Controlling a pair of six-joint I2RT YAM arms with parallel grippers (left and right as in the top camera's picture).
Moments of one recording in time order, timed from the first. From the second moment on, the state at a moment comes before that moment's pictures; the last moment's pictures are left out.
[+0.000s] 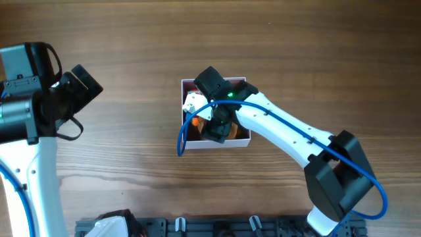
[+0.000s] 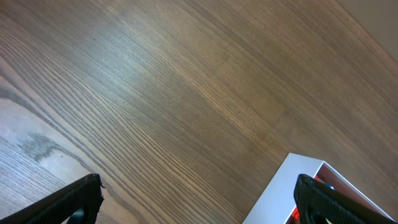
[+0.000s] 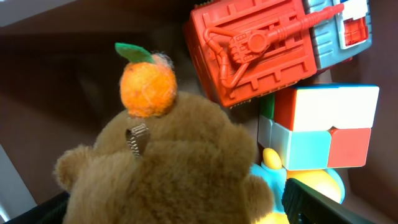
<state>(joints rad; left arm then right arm) 0.18 1.29 1.56 -1.31 -0.09 -0.53 0.72 1.85 1.36 -0.82 -0.04 -0.57</state>
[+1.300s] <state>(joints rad) 0.18 1.29 1.56 -1.31 -0.09 -0.53 0.72 1.99 1.41 -0.99 -0.18 -0.41</state>
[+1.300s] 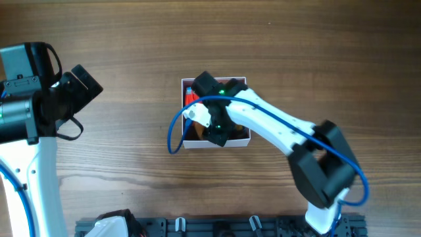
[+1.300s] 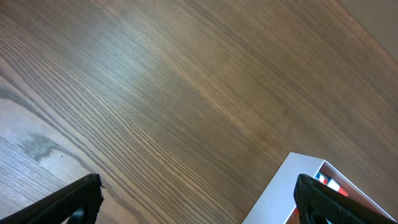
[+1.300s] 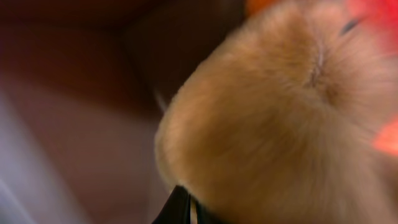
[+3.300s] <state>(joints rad) -0.08 1.47 1.55 -1.07 -0.03 -0.12 -0.08 1.39 1.40 -0.91 0.06 0.25</state>
